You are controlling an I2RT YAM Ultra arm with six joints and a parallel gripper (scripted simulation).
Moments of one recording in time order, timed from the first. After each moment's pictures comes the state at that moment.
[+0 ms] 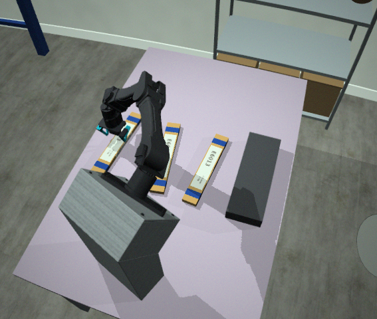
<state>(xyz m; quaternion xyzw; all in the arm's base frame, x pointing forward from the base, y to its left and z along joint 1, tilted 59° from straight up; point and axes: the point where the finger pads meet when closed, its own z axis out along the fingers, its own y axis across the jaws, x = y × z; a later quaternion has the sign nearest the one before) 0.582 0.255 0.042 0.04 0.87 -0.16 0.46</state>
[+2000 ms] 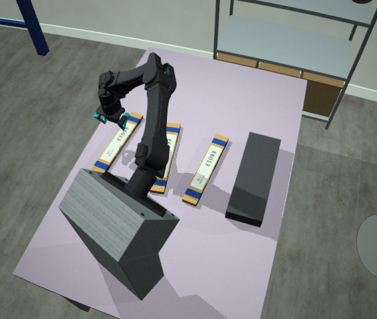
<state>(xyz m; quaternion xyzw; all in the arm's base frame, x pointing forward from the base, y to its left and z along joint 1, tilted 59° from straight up) 0.499 0.270 0.090 0.04 0.87 -0.15 0.47</state>
